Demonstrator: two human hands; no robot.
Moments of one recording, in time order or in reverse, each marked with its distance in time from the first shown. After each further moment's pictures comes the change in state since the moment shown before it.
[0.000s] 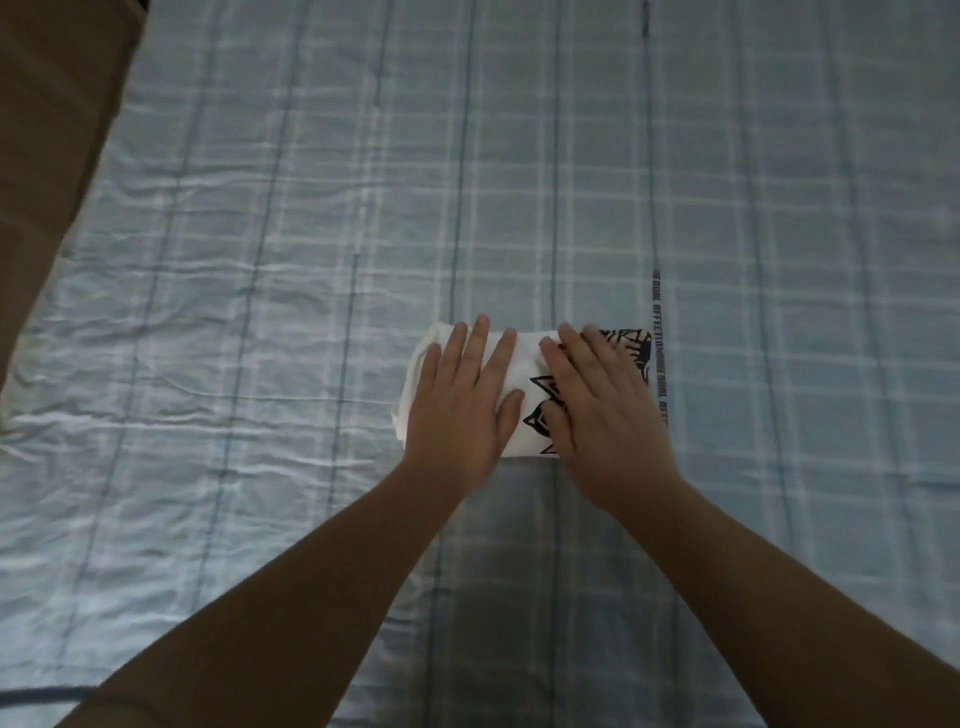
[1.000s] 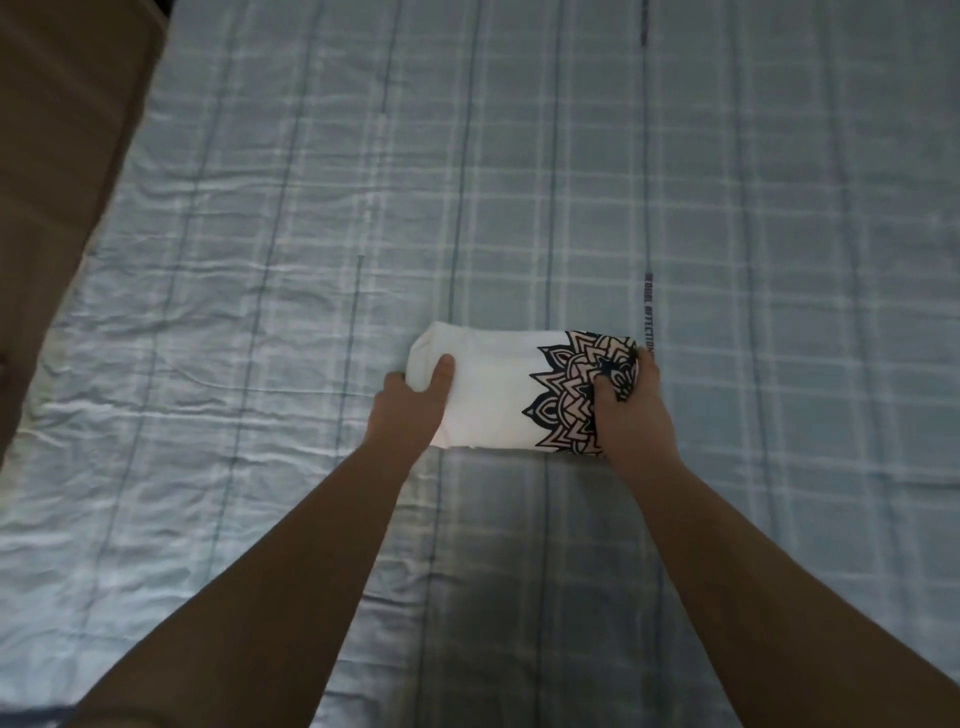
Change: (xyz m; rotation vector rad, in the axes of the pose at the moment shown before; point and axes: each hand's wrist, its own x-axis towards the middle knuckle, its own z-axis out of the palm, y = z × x) left_hand 0.000 -0.029 -0.015 -0.688 -0.162 -0.947; right_hand 0.002 0.022 0.000 0.693 -0.080 0.920
